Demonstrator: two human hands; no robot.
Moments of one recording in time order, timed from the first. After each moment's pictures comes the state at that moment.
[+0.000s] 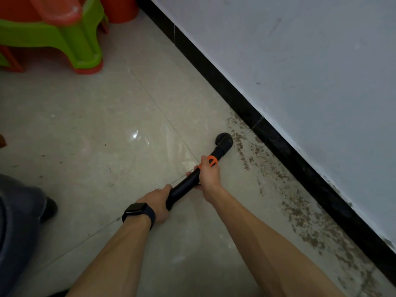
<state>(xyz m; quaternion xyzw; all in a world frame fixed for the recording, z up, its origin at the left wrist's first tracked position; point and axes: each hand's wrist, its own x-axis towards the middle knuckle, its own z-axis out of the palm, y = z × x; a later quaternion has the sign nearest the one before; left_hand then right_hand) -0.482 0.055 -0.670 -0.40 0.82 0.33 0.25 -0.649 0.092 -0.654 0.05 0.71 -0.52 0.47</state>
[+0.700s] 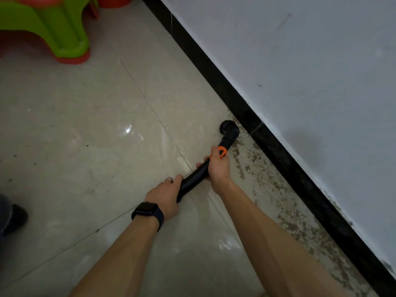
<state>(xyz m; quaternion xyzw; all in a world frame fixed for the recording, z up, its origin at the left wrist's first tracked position) -0.554 0.050 -0.680 -0.39 0.86 0.30 0.15 -0.725 0.067 -0.670 0.03 0.73 -0.52 0.44</state>
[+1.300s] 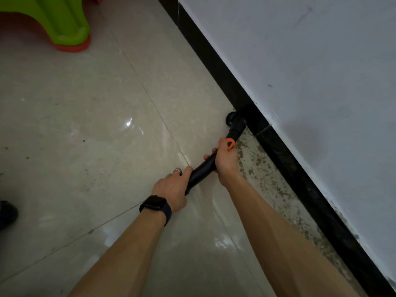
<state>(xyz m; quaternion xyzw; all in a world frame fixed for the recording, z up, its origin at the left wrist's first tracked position) -0.584 0.037 -0.685 -0.39 0.87 0.27 0.11 -0.755 0.045 -0.676 -0.02 0.76 -0.52 0.40</state>
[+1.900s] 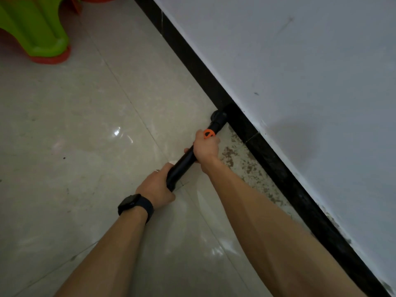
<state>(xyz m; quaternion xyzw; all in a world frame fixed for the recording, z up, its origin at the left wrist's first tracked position) -0.591 -0.010 -0.698 -0.43 0.78 0.45 0.04 -0.759 -0.018 -0.657 -0.05 0.79 -0.47 0.40</state>
